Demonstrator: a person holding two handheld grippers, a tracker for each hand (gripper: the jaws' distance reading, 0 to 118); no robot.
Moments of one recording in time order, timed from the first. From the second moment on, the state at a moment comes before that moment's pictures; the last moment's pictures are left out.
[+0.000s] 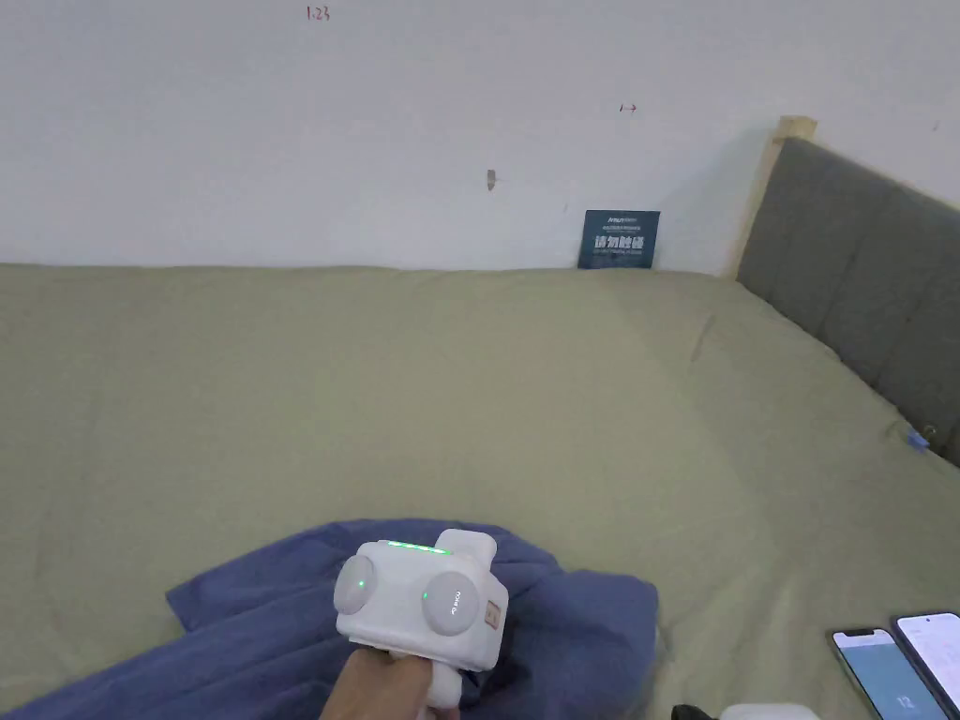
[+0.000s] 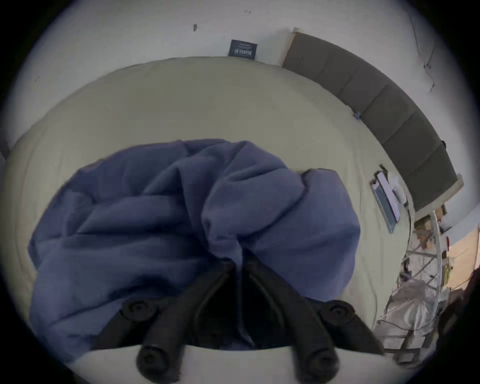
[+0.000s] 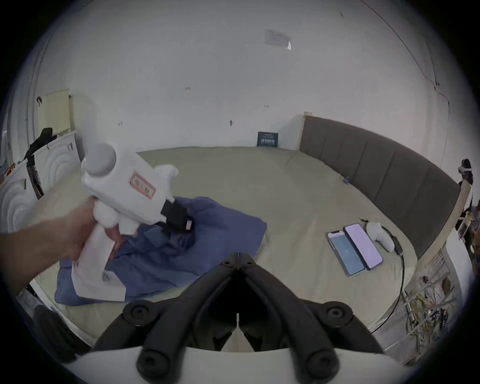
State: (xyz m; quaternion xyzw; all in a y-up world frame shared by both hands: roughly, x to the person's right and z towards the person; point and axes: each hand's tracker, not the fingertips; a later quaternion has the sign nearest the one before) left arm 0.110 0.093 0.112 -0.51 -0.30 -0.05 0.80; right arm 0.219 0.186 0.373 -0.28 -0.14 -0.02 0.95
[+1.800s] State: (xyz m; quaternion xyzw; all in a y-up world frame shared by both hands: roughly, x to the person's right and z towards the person) left arm -0.264 0.090 0.136 -0.52 0.01 -0.01 0.85; right arm 0.145 0.162 0.344 -0.31 -0.07 0.00 0.95
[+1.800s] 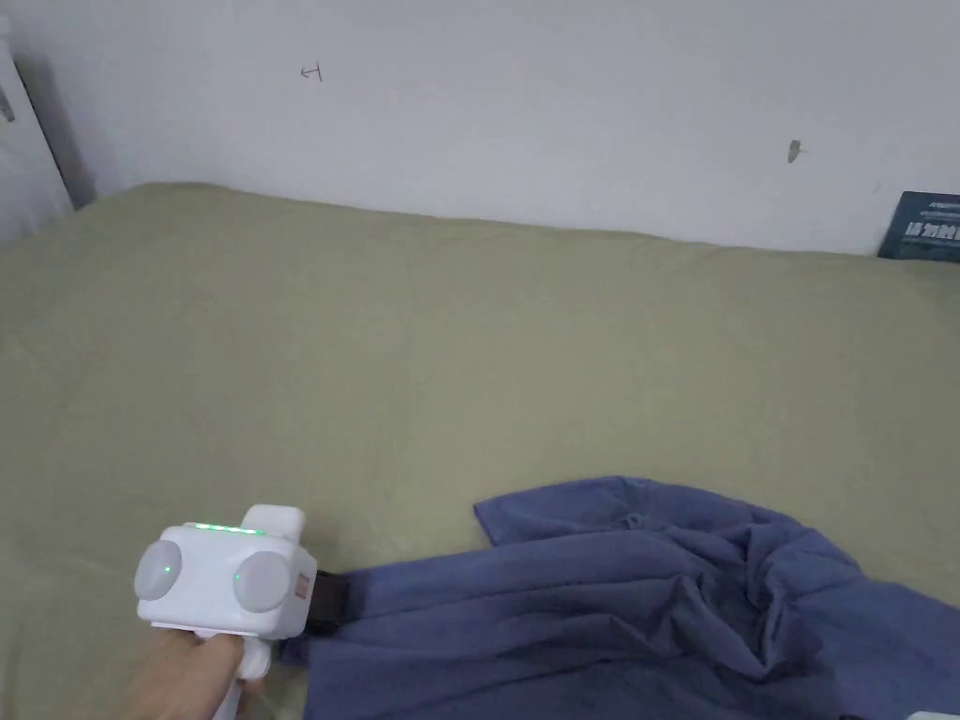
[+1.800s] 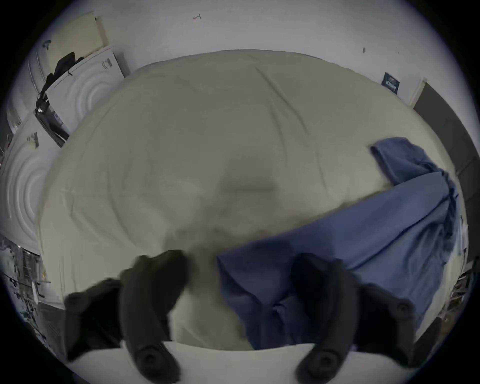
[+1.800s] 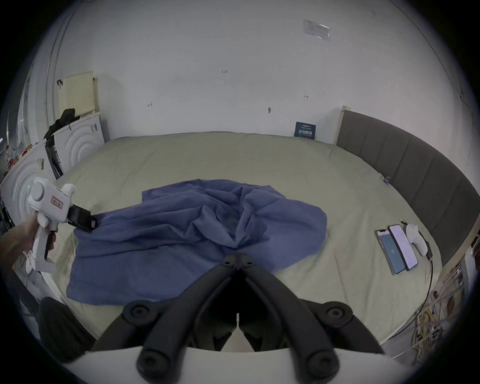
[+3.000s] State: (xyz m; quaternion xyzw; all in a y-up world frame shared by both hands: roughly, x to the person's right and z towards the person) left arm -0.259 0.095 0.148 -0.51 -0.02 -0.01 0.86; right arm 0.339 0.087 0.152 -0.50 -0.12 -0.04 0.86
